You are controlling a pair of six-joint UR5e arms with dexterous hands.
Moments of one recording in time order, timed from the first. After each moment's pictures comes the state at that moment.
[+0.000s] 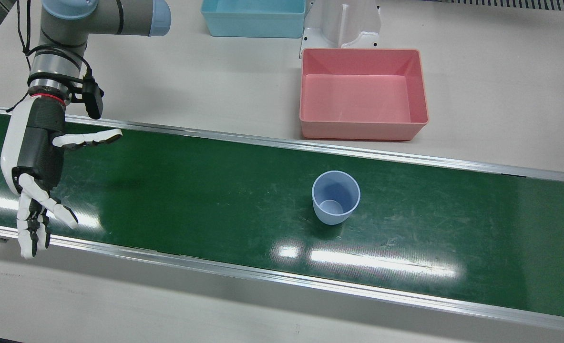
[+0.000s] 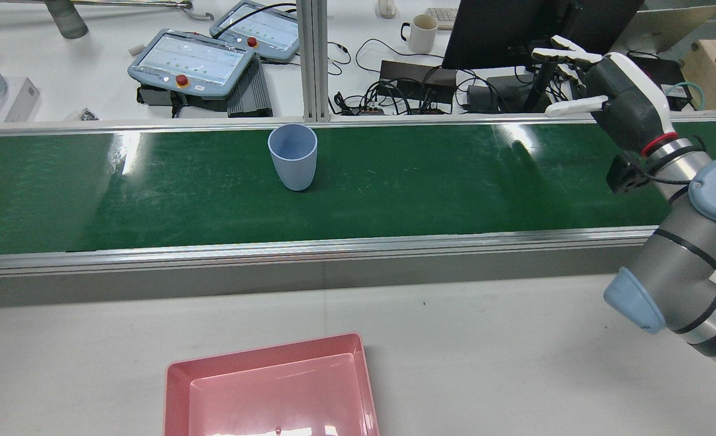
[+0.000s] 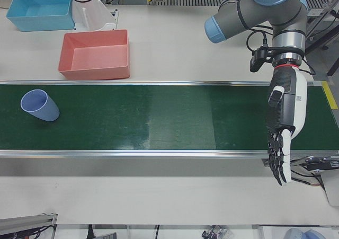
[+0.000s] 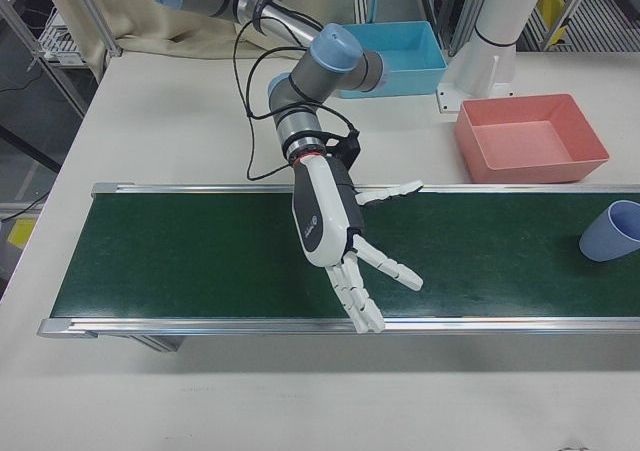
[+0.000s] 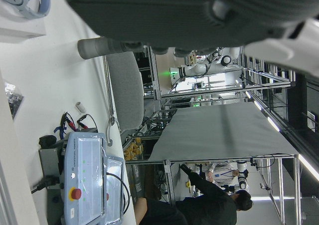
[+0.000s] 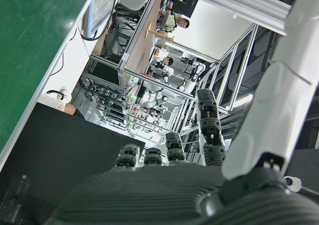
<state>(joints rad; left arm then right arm) -1.46 -1.86 -1.67 0.42 1.74 0.12 0.94 -1.31 1.87 -3.46 -1.10 -0.48</state>
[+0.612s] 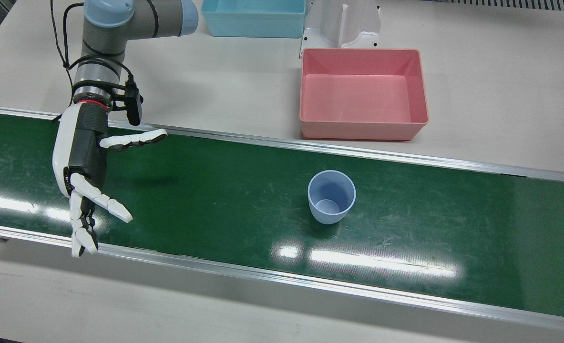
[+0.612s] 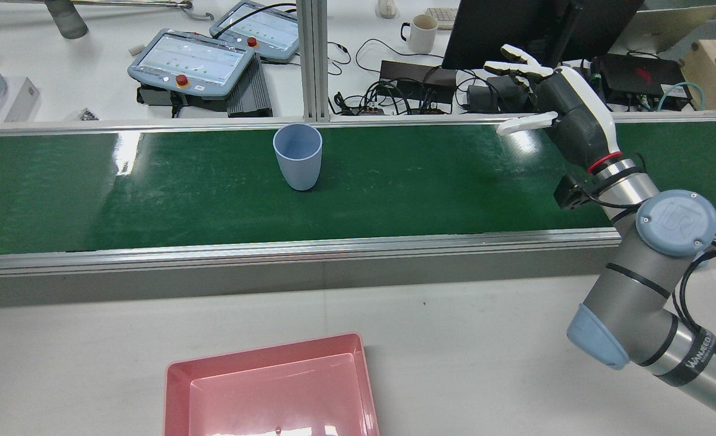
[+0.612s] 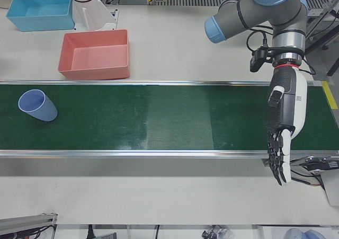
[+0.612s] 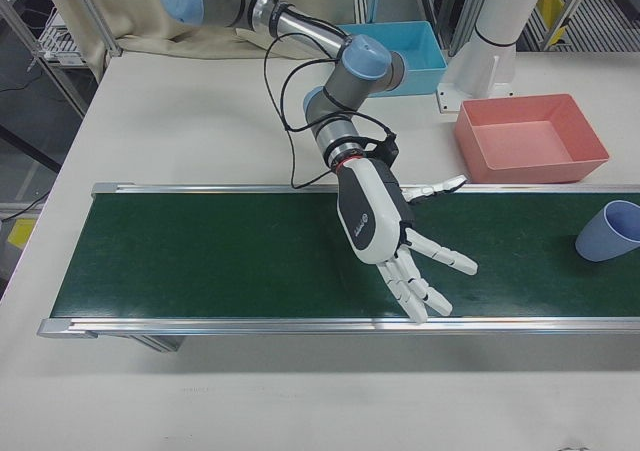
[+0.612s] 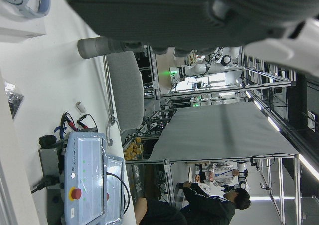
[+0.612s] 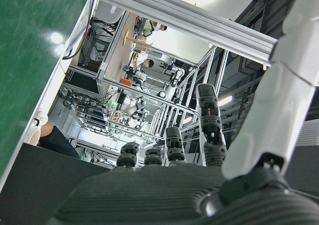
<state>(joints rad) -1.46 -1.86 -1.67 0.42 1.75 0.12 0.82 -1.26 1.86 -3.38 -0.96 -0.53</state>
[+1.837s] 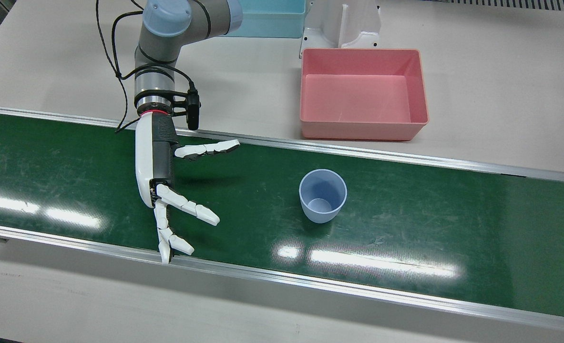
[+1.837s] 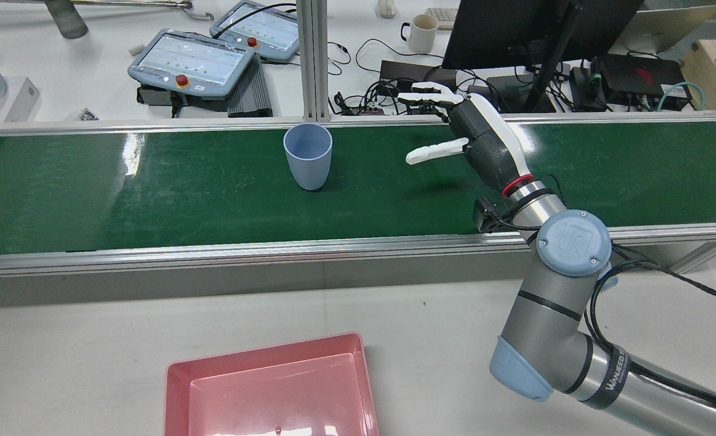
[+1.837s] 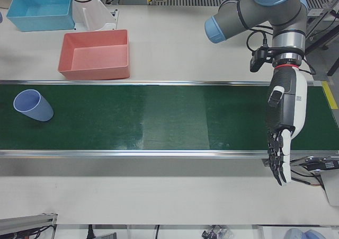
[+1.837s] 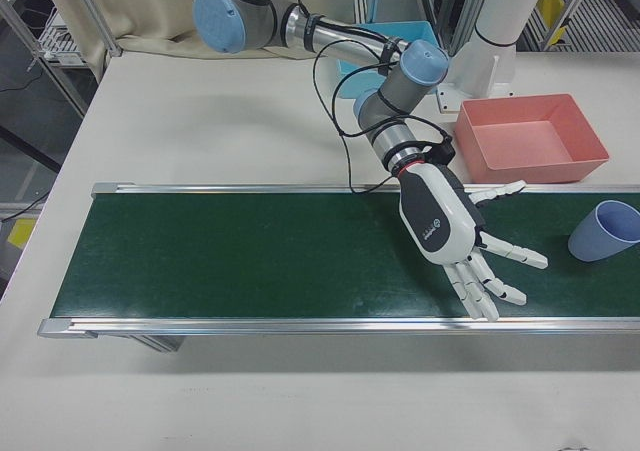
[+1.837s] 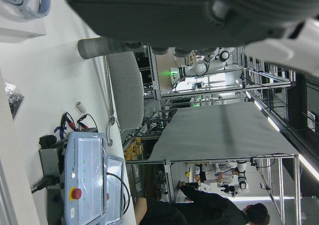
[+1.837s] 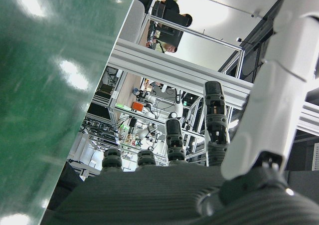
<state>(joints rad) -1.46 -1.86 -1.67 0.42 1.75 0.12 0.70 -1.10 1.81 -3.51 -0.93 -0.53</state>
